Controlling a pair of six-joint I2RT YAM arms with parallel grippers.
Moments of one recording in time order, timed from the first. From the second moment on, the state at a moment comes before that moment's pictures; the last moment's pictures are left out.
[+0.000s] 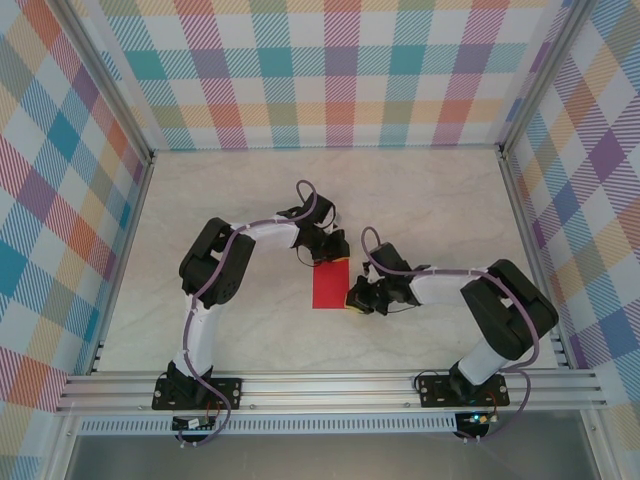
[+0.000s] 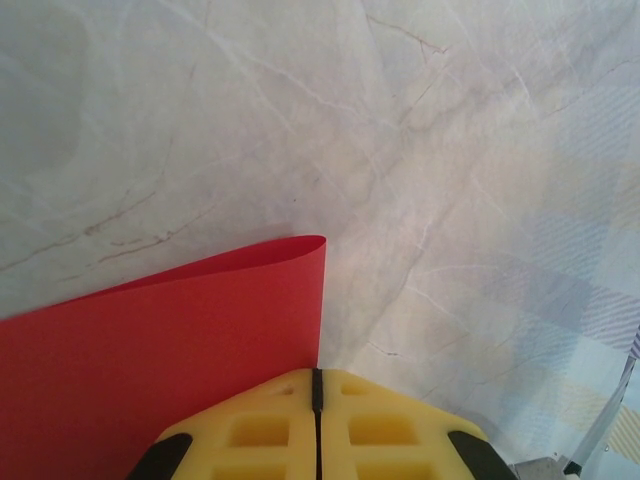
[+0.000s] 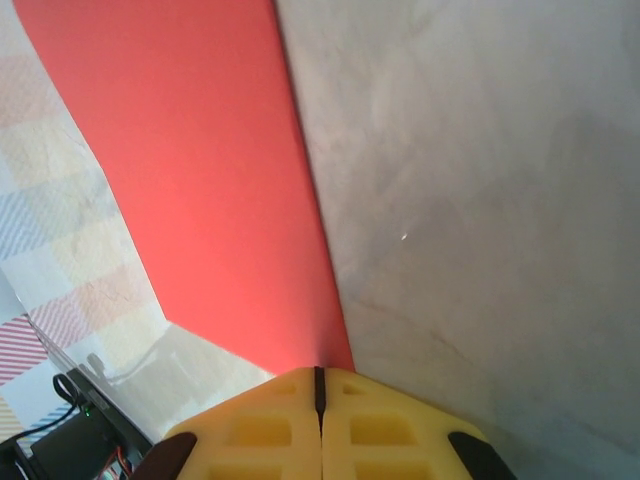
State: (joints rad) left arm -0.61 2.15 1.43 -0.32 0.51 -0.73; right arm 0.65 1.58 0.62 -0.10 -0.53 0.97
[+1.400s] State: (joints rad) left arm -0.61 1.93 1.14 -0.29 0.48 -0.76; right arm 0.48 1.90 1.00 -0.13 -0.57 0.80
